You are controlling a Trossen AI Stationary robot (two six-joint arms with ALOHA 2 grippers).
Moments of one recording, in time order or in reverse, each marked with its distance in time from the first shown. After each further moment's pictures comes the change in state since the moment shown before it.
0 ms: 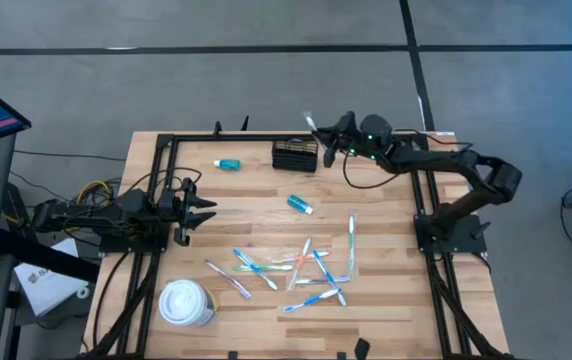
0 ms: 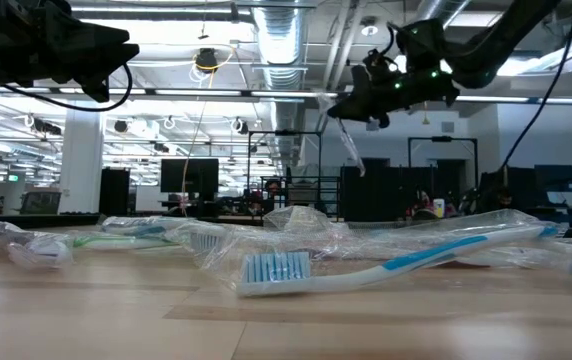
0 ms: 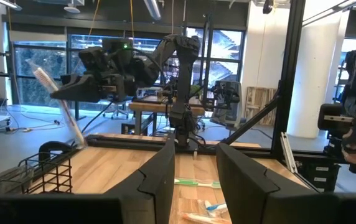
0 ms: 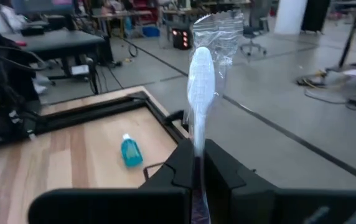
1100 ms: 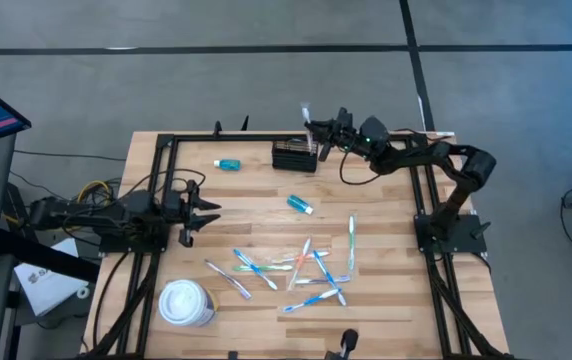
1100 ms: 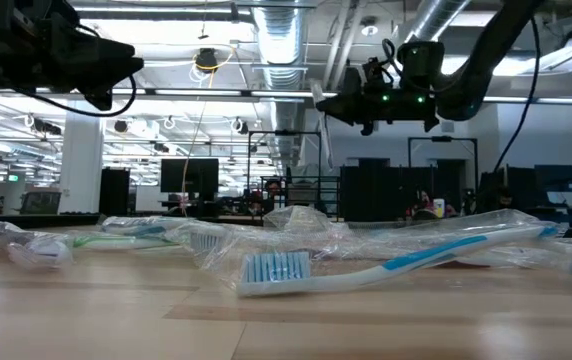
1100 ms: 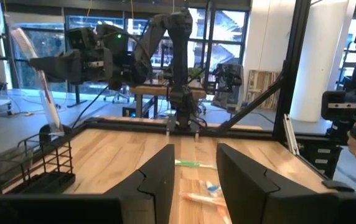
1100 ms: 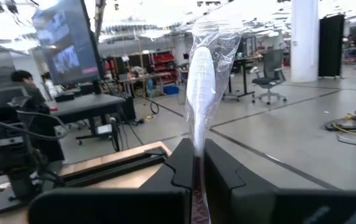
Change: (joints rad) left arm 0.000 0.085 0.000 0.004 0.000 -0.001; right arm -0.034 0.218 -0.003 0.493 -0.091 0.150
